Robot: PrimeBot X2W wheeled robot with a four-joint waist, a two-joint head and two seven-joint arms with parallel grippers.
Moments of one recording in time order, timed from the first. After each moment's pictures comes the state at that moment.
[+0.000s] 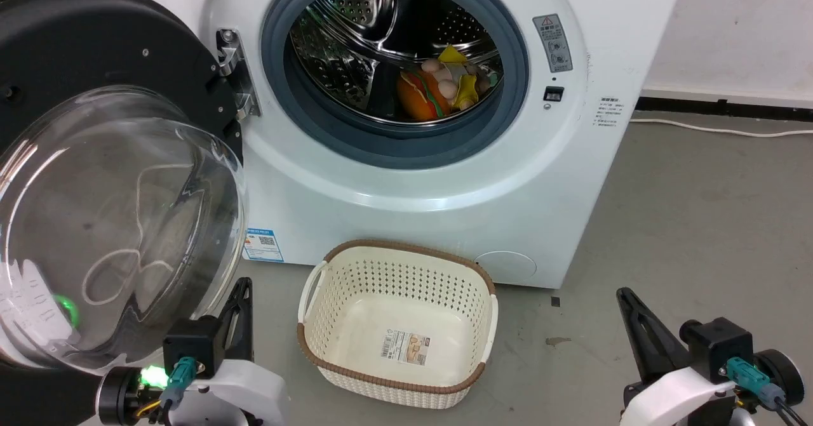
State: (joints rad) left arm -0.01 0.05 0.00 0.00 0.00 0.00 0.00; right arm 0.01 -0.05 0.00 0.00 0.01 0.13 0.00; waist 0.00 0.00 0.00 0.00
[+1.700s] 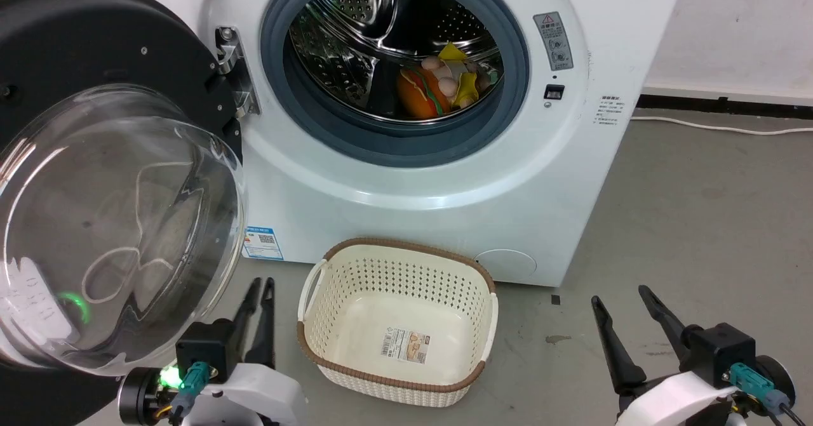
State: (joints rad) left arm -0.01 0.05 -0.05 0.02 -0.05 0.01 -0.04; right arm 0.02 -0.05 0.01 0.03 0.06 0.13 -0.04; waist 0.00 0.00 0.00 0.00
